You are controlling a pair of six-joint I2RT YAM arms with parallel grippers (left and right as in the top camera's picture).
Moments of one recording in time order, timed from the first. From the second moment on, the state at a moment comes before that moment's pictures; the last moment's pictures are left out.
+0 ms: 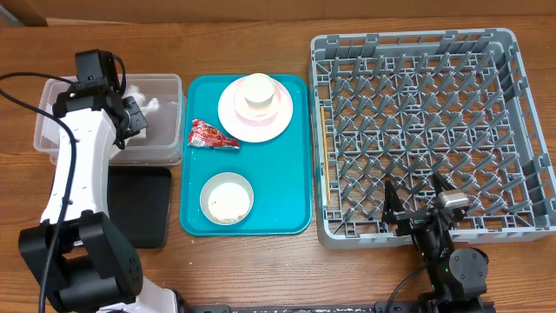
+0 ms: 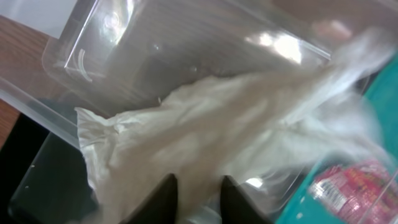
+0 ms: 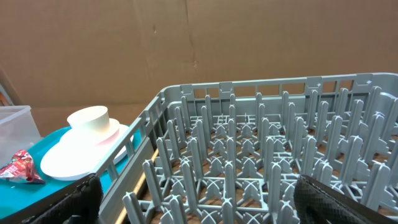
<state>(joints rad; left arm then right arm) 0.21 1.74 1.44 -0.89 -0.22 -0.29 0.15 0.01 0.02 -0.03 -0.04 0.12</state>
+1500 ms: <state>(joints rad) -0.16 1.71 1.13 -0.59 0.01 -0.96 0.15 0.01 0.02 -0.03 -0.04 0.12</state>
